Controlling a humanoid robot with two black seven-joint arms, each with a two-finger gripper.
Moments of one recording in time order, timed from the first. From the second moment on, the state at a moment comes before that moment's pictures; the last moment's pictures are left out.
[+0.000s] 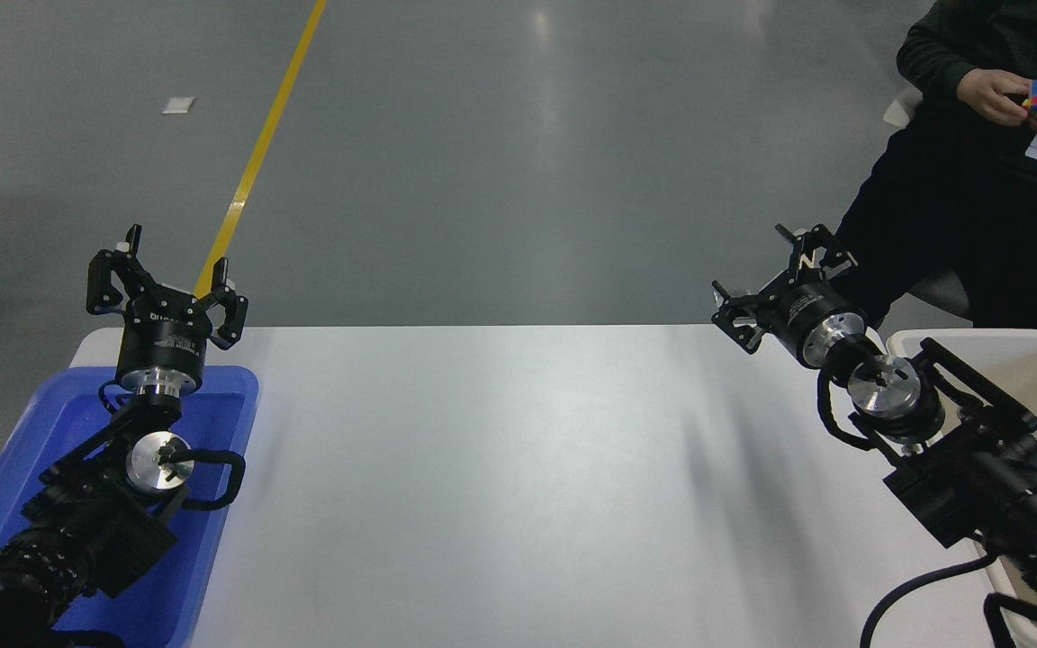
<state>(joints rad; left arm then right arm) -0.70 0.19 -0.77 -0.29 -0.15 -0.55 -0.64 0.61 -0.20 0.97 0.72 0.15 0.13 -0.01</state>
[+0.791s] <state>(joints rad) -0.70 0.19 -0.77 -0.29 -0.15 -0.55 -0.64 0.54 -0.16 1.07 0.66 0.16 0.19 -0.01</state>
